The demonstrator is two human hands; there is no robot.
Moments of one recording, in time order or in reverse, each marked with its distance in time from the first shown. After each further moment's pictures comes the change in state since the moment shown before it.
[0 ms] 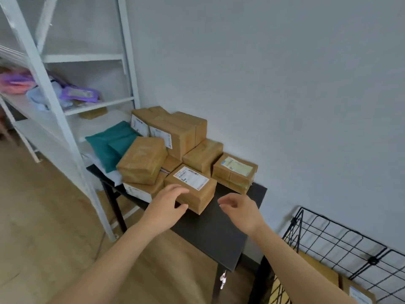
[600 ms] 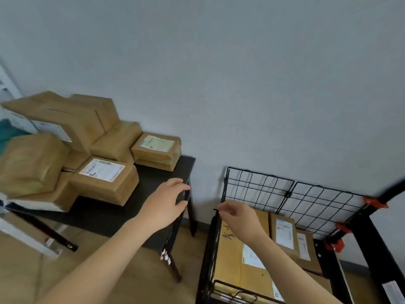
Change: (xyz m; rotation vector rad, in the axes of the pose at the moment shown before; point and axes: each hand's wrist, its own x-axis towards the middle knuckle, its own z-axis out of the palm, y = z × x) left_hand 0.030 0.157 0.142 0.155 -0.285 0.334; right_hand -0.101 0.166 -0.102 0.073 0.195 0.306
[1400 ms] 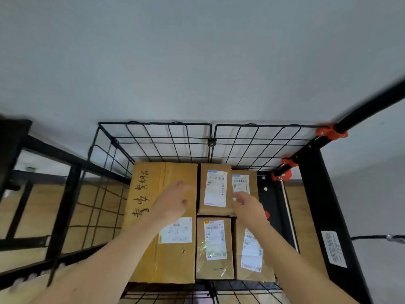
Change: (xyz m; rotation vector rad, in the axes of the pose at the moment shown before) left_hand 0.213 0.169 0.351 -0.067 -0.543 -0.093; right_hand 0.098 0.378 -0.125 0.151 -0.046 0.686
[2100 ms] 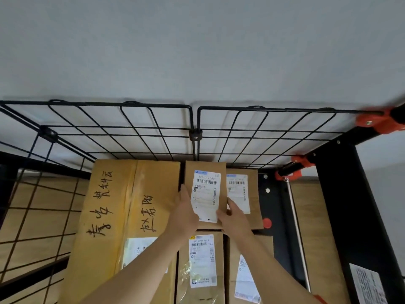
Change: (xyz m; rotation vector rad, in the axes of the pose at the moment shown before) left_hand 0.121 -0.005 0.132 -0.316 -0.007 -0.233; right_hand 0.132 0.078 0.061 0.259 -0.106 0.163
